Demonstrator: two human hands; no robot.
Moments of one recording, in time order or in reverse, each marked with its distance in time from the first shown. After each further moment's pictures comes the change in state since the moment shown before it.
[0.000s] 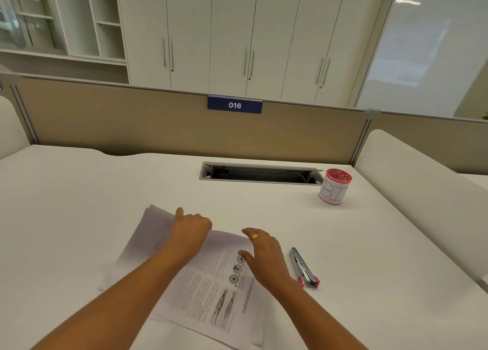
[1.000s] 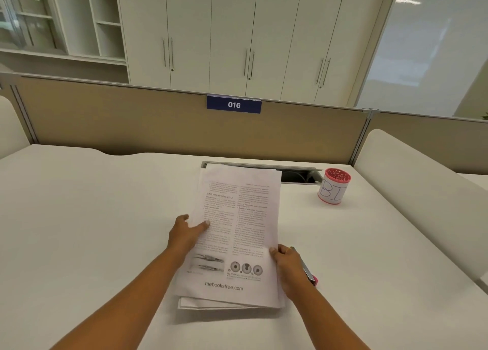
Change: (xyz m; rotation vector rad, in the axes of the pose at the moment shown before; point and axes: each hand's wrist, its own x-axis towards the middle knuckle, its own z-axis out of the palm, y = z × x) left_hand -0.005 0.003 0.015 -1.579 -0.067 -0.661; right_hand -0.017 0.028 -0.014 1.015 0.039 0.669
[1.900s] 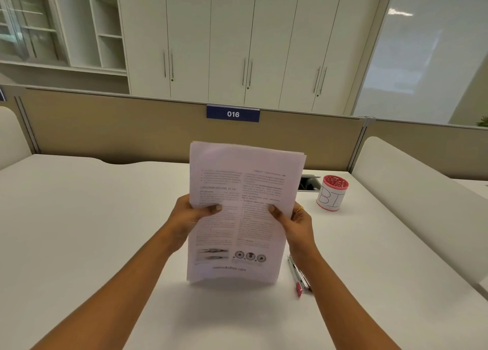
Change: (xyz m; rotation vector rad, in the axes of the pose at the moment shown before) left_hand -0.021 0.057 -0.017 -0.248 -0.327 0.427; right_hand -0.009 -0.082 -0.003 0.198 -0.090 -0.447
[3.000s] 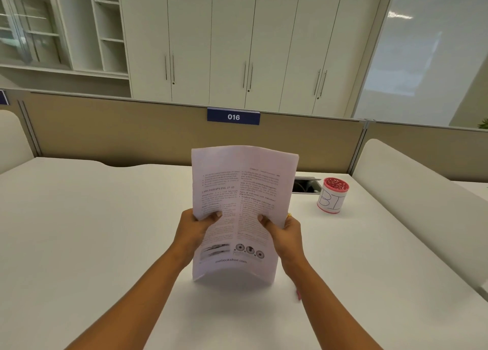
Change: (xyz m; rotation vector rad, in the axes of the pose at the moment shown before) left_hand -0.009 -0.016 0.019 0.005 0.205 -0.003; right_hand -0.009 0.007 0.019 -0.132 0.065 0.037
